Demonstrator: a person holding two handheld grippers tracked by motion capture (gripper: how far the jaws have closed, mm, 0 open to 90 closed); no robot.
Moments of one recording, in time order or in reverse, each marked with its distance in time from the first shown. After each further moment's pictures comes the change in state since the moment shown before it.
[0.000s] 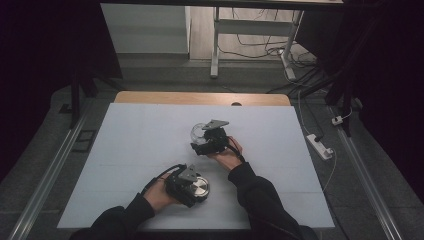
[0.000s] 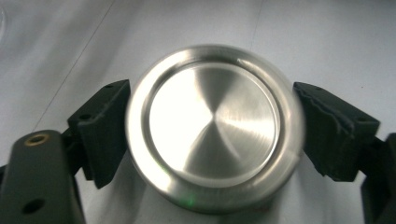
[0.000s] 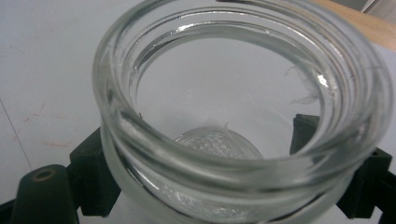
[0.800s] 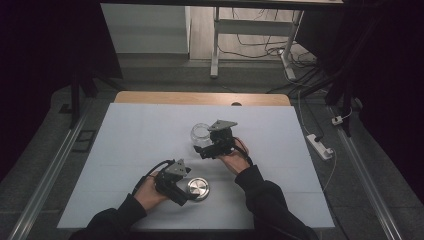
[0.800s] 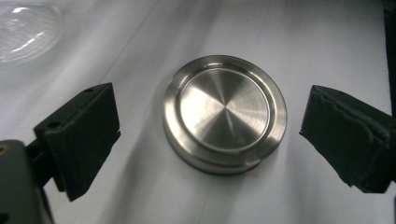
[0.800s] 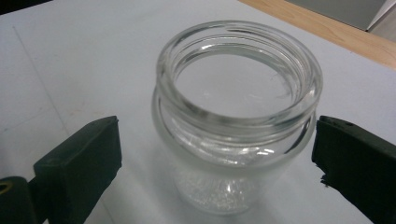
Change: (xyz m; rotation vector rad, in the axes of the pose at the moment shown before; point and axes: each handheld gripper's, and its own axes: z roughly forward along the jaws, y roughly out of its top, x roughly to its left) left arm 0.004 -0.010 -0.035 -0.083 0.017 -0.090; right arm 0.001 0.001 -0.034 -0.041 0.051 -0.015
